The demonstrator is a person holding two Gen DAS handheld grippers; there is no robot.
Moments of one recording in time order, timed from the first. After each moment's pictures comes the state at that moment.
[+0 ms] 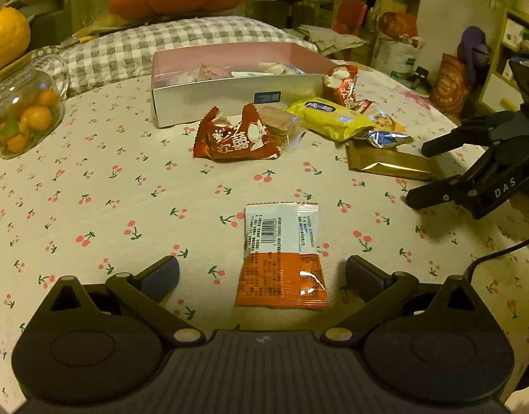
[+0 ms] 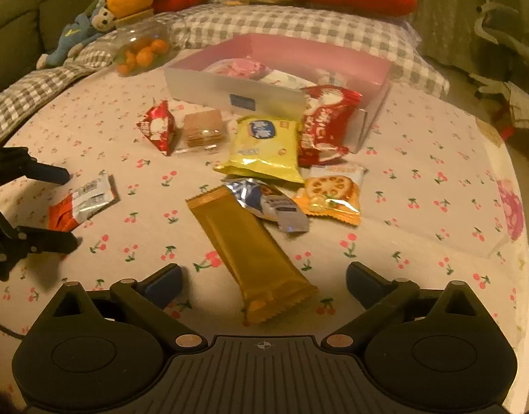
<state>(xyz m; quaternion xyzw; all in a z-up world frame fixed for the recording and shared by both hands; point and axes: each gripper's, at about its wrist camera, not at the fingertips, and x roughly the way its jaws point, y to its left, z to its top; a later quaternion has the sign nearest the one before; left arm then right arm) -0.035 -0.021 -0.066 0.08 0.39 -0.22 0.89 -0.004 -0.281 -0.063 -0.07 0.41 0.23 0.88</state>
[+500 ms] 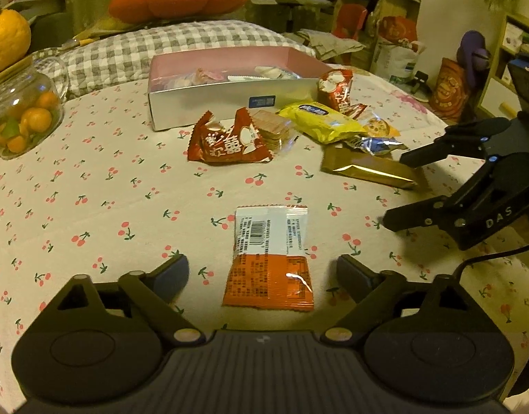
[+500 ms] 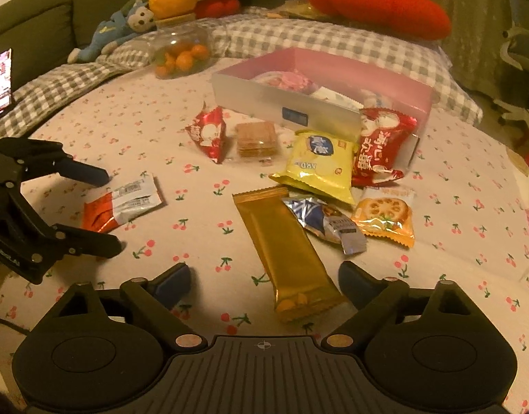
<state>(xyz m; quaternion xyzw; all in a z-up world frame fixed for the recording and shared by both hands) -0.037 -0.030 -0.064 0.08 0.39 -0.22 0.89 -0.016 -0.256 -0.061 -0.08 0.38 0.26 0.88</state>
